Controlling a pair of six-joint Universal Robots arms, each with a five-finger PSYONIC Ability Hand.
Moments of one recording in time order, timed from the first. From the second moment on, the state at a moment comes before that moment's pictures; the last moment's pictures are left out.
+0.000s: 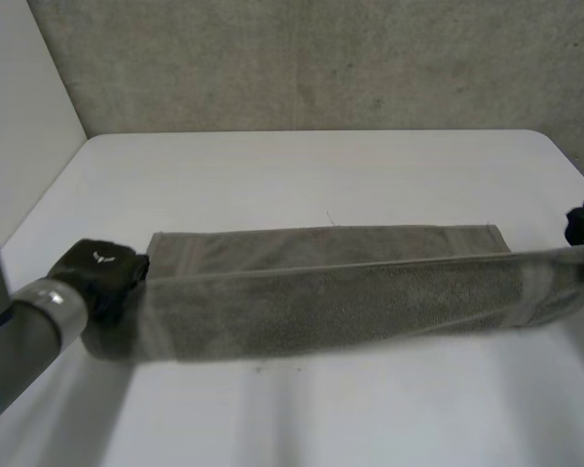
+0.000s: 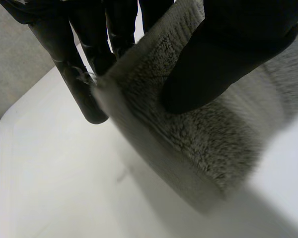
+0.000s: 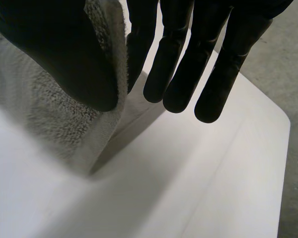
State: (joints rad) left arm 4.44 -1.76 -1.74 3.00 -1.55 3.65; right arm 1.27 -1.29 1.43 0.51 0.97 2.31; left_hand 1.17 1.22 1.22 1.22 1.03; right_hand 1.07 1.17 1.19 1.20 0.92
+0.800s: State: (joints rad) left arm 4.42 -2.37 -1.27 3.57 -1.50 3.73; right arm 1.66 -0.82 1.06 0.00 1.43 2.62; left_hand 0.20 0.19 0.19 0.19 0.04; right_hand 0.25 0.25 0.22 0.24 0.08
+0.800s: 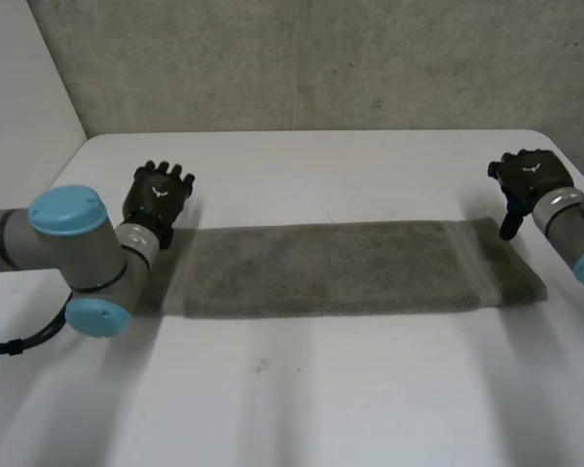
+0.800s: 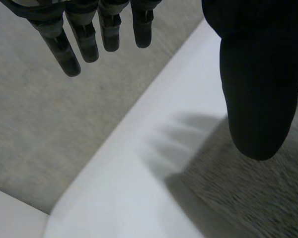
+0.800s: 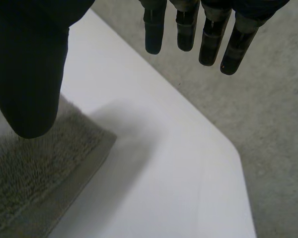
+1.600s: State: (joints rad) left arm 4.43 -1.75 -1.87 3.42 -1.51 3.25; right arm 1.38 -1.17 1.79 -0.20 1.01 2.51; left_hand 0.18 0.17 0.17 0.17 0.03; right_hand 0.60 0.59 0.60 0.60 0.40
